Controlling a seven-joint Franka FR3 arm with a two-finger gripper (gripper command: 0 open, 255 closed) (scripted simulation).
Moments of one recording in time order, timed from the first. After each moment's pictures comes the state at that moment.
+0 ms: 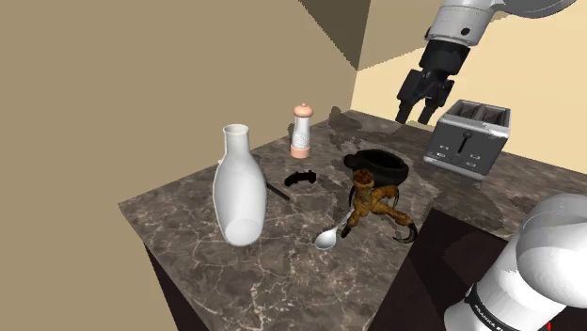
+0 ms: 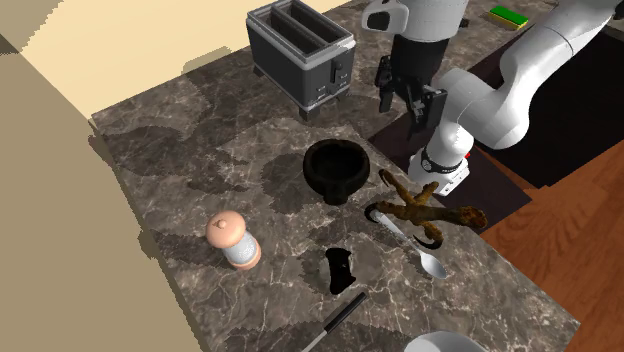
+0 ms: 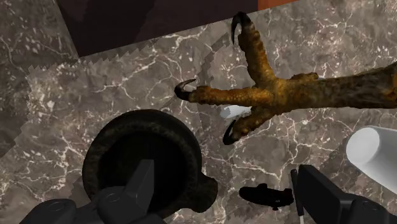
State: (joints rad) arm 0.01 -0.83 -0.06 -2.36 0.12 1.59 0.10
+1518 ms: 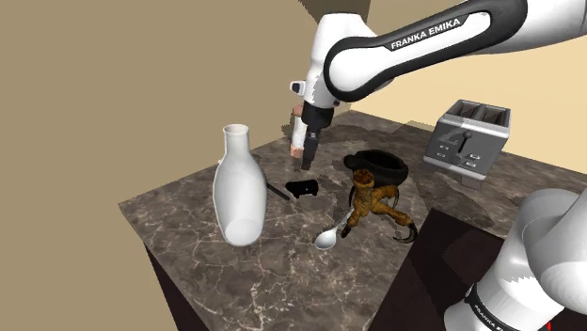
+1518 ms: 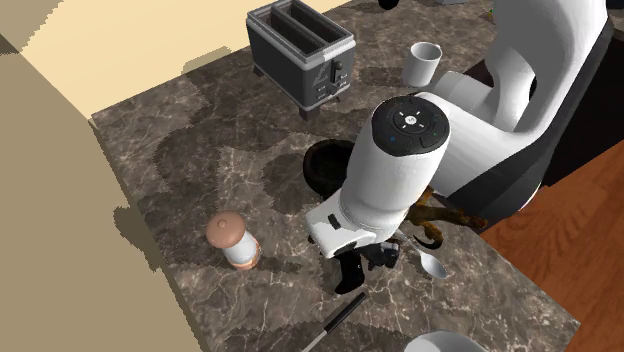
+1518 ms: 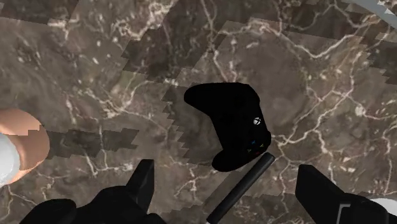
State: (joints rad) arm 0.27 -0.20 0.03 -2.24 0.03 2.16 -0.48
